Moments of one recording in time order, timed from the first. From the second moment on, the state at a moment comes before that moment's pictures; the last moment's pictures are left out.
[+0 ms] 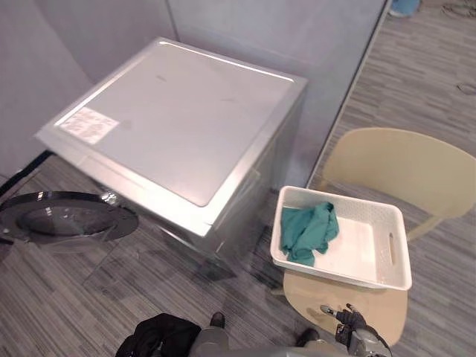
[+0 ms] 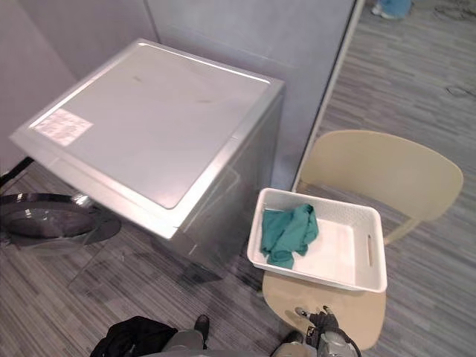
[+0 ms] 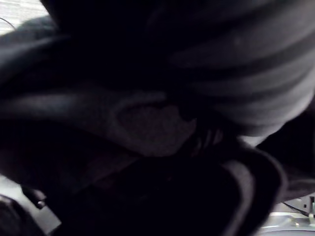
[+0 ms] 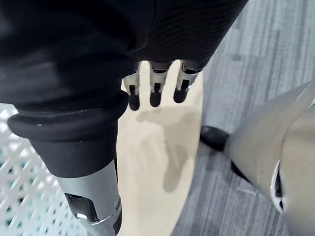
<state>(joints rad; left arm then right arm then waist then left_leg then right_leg) 0.22 -0.06 0.48 0.98 -0.26 -0.12 0.13 -0.05 -0.10 -0.37 1.12 -0.01 -0.03 -0.08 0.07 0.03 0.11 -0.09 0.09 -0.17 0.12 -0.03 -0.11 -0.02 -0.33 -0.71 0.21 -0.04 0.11</state>
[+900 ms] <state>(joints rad) 0.31 -0.01 0.47 1.04 -0.10 -0.09 0.07 0.10 -0.05 -0.39 1.12 -0.04 -0.02 -0.02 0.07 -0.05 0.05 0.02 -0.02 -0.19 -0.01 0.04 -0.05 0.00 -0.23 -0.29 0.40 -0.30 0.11</state>
